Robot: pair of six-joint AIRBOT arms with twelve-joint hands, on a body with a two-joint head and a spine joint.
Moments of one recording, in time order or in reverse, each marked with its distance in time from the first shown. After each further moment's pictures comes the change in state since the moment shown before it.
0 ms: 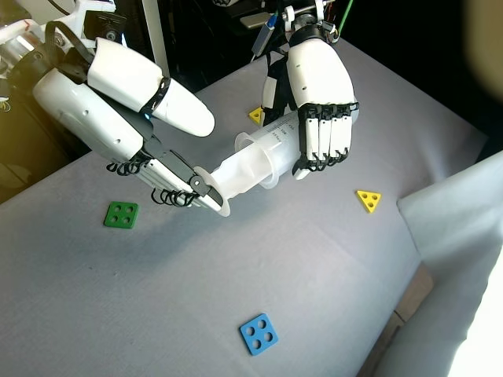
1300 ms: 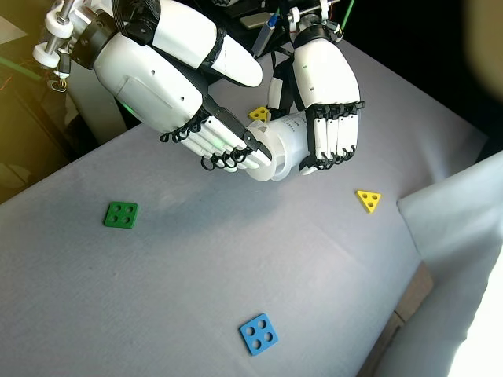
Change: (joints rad) left arm 0.000 0.005 0.000 -0.015 -0.001 0.005; right arm 0.066 -0.096 0.000 0.050 0.026 -0.135
